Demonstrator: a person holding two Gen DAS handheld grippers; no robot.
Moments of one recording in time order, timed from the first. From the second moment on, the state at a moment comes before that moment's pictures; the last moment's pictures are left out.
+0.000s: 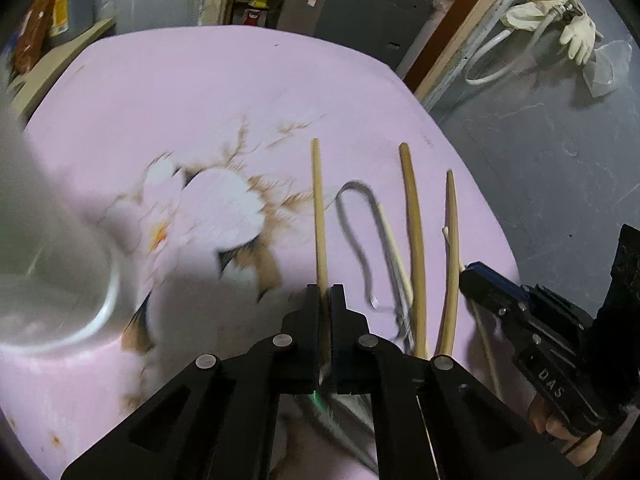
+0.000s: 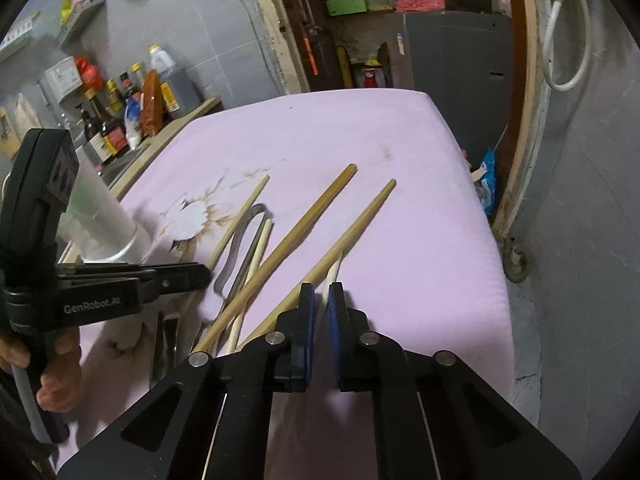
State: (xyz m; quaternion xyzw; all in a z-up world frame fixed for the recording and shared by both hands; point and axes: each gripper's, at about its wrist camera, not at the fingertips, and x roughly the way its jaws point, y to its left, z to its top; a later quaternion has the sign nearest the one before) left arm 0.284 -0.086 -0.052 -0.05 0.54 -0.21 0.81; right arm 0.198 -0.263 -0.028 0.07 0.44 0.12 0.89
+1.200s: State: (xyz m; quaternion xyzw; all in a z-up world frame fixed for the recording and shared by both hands) left arm 0.181 -0.057 -0.002 -0.05 0.33 -0.23 0.91; right arm 0.134 -0.253 0.010 0.10 0.31 0.17 0.93
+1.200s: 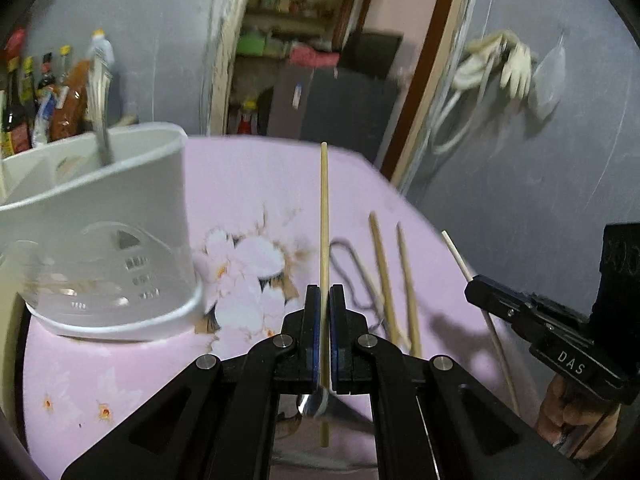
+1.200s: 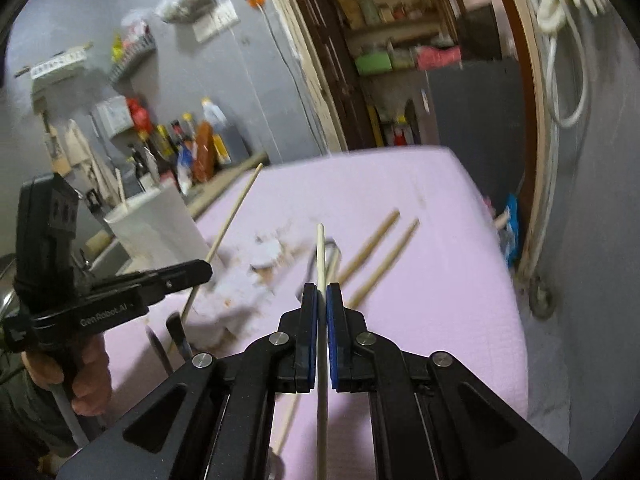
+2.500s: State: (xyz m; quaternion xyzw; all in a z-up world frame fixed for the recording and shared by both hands) left arm 0.223 0.138 0.085 -0.19 0.07 -0.04 0.98; right arm 0.239 -0.086 0.119 0.17 -0.01 0.26 0.95
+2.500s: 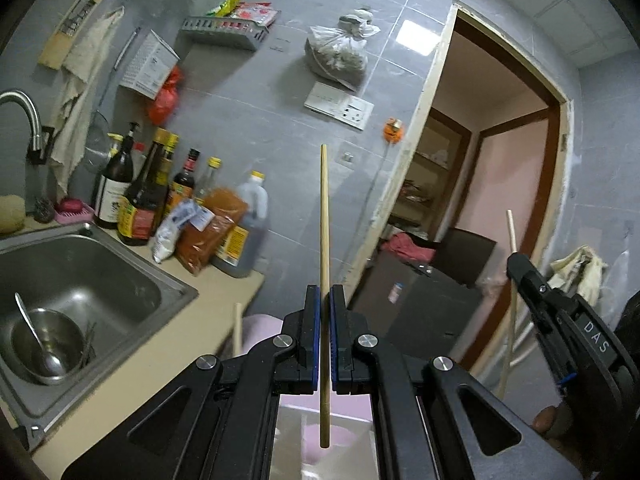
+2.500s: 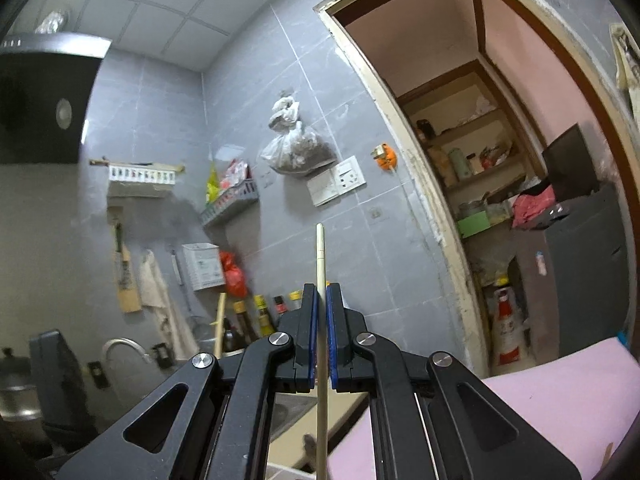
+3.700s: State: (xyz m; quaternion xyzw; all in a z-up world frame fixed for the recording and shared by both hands) left arm 0.211 0.106 0.027 -0.12 0.16 0.04 0.98; right arm 0.219 -0.049 0.076 0.05 0.06 0.24 0.97
